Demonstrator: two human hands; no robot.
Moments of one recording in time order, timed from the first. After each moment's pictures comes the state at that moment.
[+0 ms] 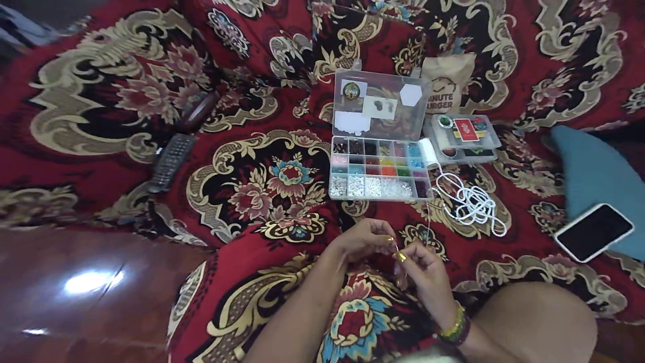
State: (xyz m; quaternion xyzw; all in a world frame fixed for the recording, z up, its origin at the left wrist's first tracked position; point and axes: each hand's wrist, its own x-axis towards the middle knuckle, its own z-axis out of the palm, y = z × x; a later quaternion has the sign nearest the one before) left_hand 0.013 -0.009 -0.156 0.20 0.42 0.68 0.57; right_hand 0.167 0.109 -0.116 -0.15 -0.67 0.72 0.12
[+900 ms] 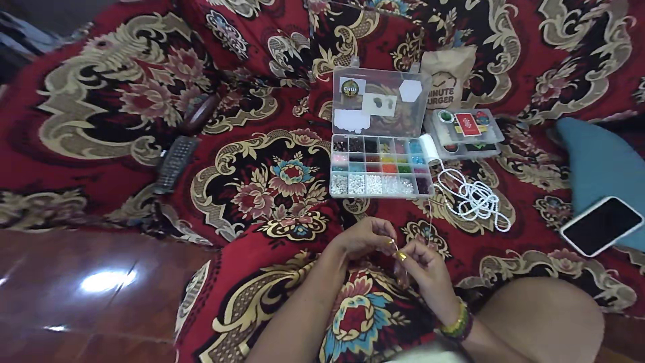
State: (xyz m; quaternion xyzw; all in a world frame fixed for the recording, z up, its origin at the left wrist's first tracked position) left_hand 0.012 -0.011 -0.158 0.24 0.42 0.66 0.57; right_hand 0.168 0.110 -0.116 -0.15 -0.67 0.72 0.10
